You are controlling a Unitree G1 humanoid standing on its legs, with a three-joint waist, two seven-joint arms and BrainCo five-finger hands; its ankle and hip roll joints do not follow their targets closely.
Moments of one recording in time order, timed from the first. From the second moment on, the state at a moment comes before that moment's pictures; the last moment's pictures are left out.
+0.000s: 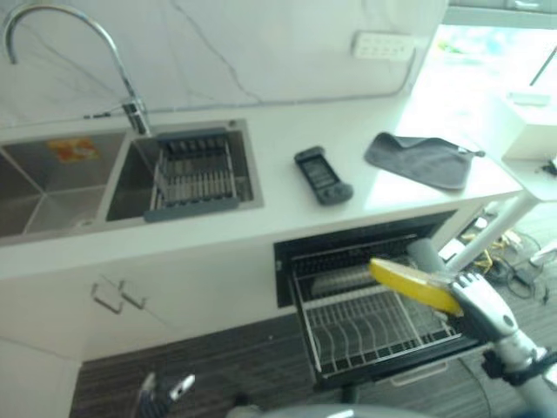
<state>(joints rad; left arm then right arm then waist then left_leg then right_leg) 0.42 0.29 0.09 0.84 -0.31 -0.35 0.13 0.40 -0.83 0.05 0.03 -0.71 -0.64 -0.48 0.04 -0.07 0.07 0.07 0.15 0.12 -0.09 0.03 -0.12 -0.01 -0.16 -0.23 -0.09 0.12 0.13</state>
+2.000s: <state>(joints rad) 0.17 0.39 -0.09 0.84 -0.27 -0.36 0.23 -0.48 -0.62 0.56 1.05 -0.70 -0.31 -0.57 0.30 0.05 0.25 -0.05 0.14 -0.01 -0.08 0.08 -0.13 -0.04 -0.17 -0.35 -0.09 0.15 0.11</state>
